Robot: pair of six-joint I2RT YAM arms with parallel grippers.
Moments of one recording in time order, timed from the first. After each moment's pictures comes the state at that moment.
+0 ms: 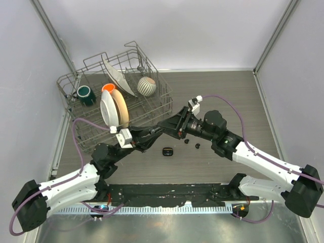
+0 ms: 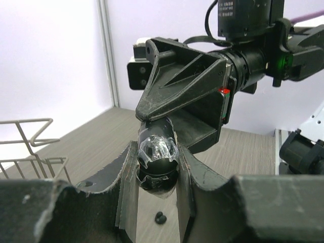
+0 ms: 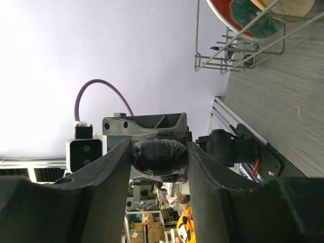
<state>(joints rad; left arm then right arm) -0.86 0.81 0.30 0.94 0.23 -0.06 0.81 1.04 0.75 0.22 -0.32 1.40</state>
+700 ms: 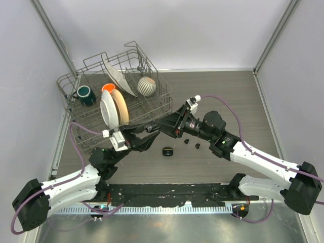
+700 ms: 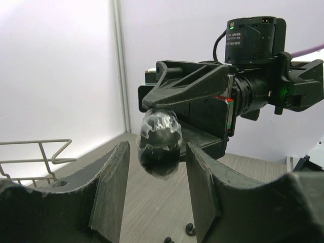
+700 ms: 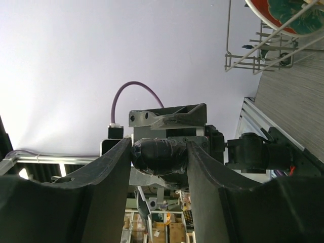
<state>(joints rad) -0.86 0.82 0.25 1.15 0.17 -0.06 0.84 1.08 0.75 0.36 -0.30 1.51</state>
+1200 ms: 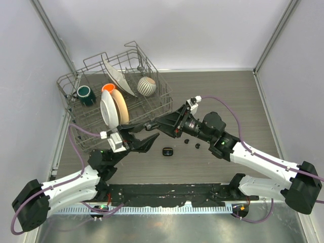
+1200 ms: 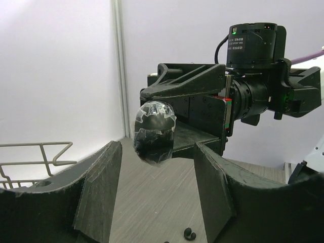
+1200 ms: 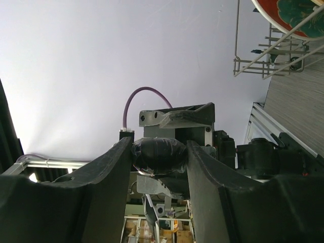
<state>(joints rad) -0.86 0.81 0.22 1.20 0.17 -0.07 0.86 1.08 0.75 0.40 -0.24 1.55</state>
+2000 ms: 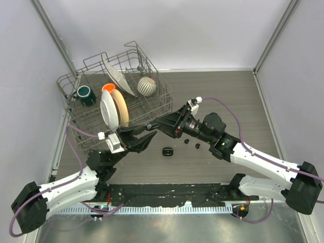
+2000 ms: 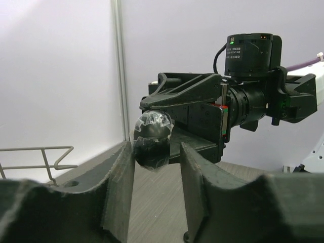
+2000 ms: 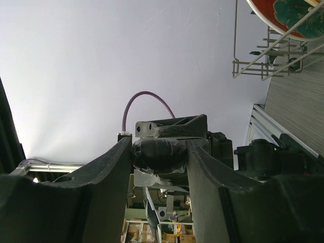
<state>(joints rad) -0.86 0.77 0.22 1.18 0.17 -0.07 0.87 1.07 0.74 0.40 -0.22 1.56</state>
